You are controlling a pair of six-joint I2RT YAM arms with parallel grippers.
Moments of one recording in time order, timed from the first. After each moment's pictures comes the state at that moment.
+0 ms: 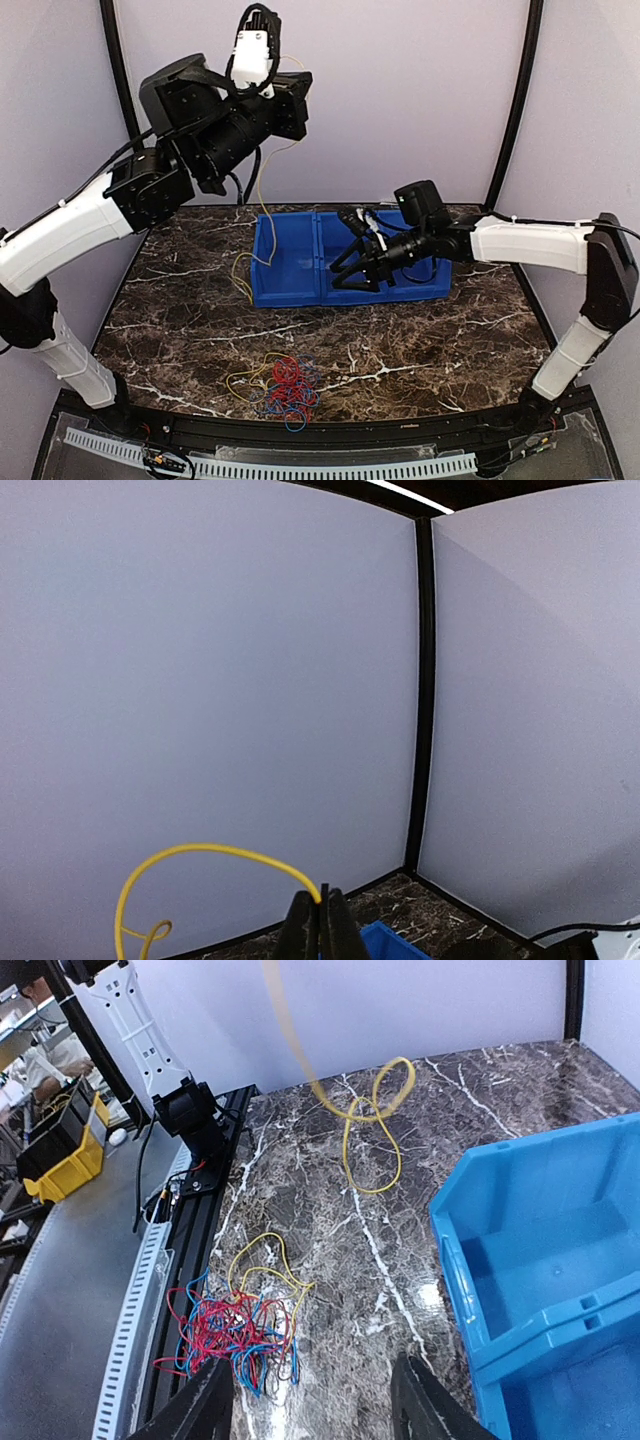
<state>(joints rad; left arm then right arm) -1.11 1.52 1.74 0.06 -0.54 0.14 0.71 1.66 1.17 -0.15 -0.93 -0.21</state>
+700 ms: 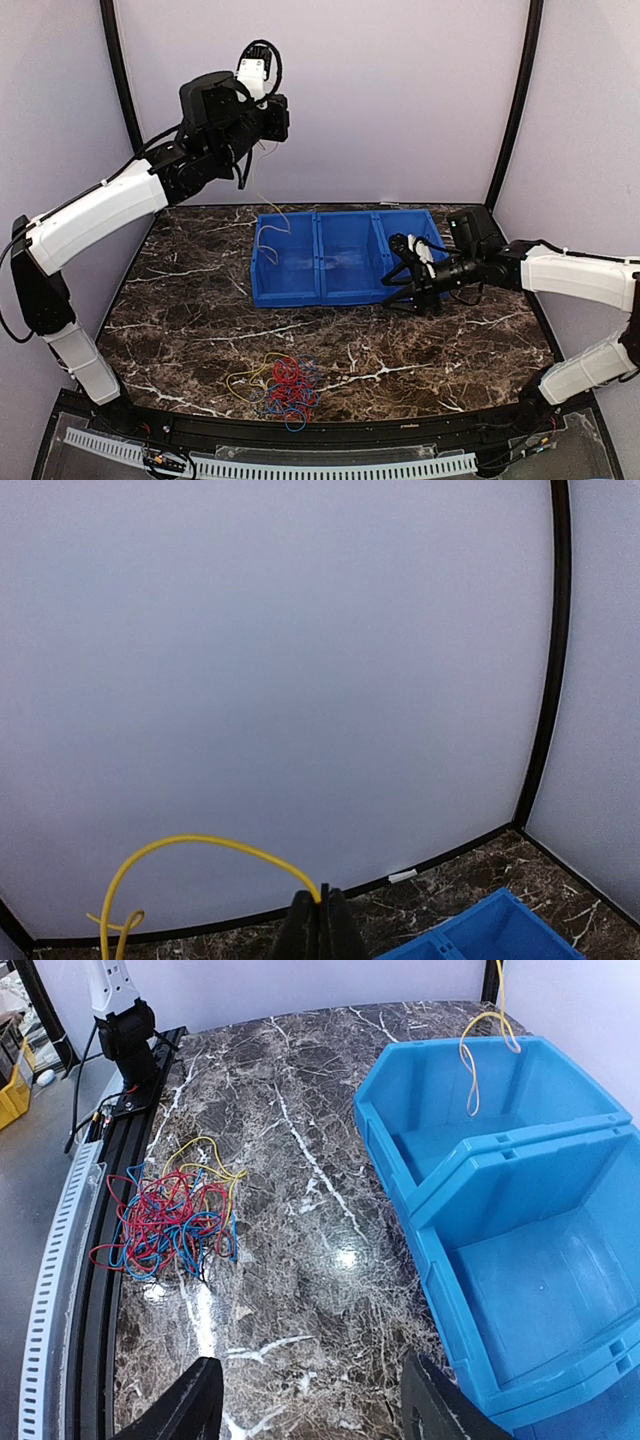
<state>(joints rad) -0.82 1.66 1.76 0.00 -0.49 0.07 0.58 1.31 0.81 -0.21 -0.78 -0.46</state>
